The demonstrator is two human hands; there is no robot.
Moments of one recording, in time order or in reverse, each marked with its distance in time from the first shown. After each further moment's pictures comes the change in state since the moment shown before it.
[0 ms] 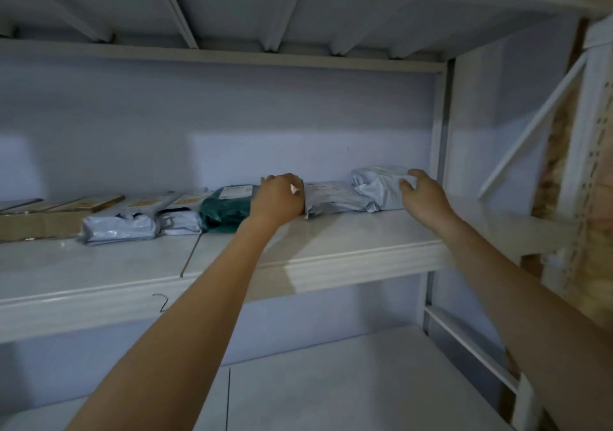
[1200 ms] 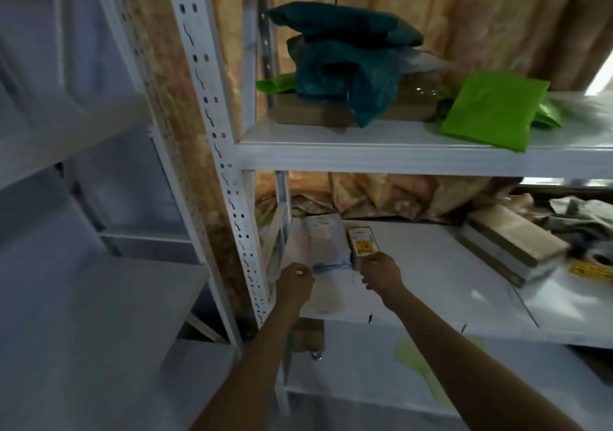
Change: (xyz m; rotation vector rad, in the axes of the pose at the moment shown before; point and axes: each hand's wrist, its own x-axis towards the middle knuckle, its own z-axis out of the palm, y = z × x) left_hand -0.464 0.281 0.301 -0.757 -1.373 -0.017; right_hand -0.518 0.268 -0.235 -0.130 0.688 1.204
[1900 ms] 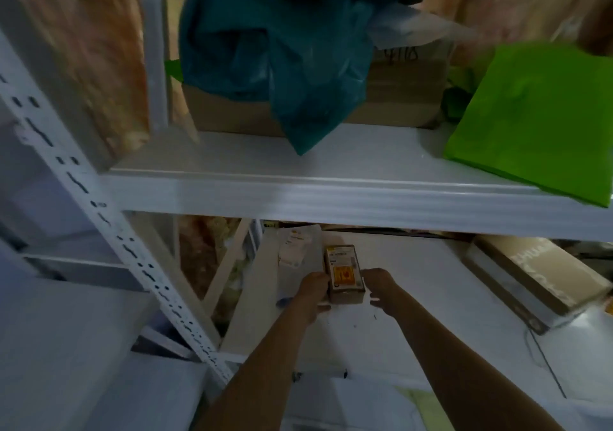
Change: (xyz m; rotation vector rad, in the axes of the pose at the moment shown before) left_hand 0.137 0.056 0.145 -0.175 -0.234 -0.329; right_hand 0.188 0.034 -0.025 0.268 -0.221 0.374
